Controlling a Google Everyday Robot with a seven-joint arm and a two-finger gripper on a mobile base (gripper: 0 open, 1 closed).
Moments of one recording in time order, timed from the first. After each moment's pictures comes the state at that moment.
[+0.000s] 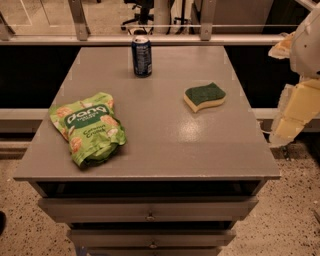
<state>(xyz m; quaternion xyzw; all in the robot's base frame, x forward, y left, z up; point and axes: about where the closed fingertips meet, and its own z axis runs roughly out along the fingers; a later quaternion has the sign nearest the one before) 0.438 -0.212 0.992 -0.60 0.78 -0.05 0.18</state>
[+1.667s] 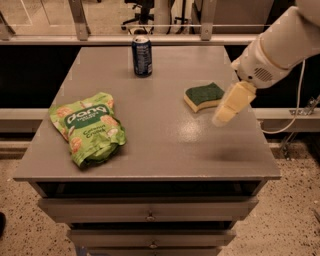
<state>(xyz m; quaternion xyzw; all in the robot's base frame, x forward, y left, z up) 0.543 -0.174 0.921 -0.53 0.81 0.04 0.25</state>
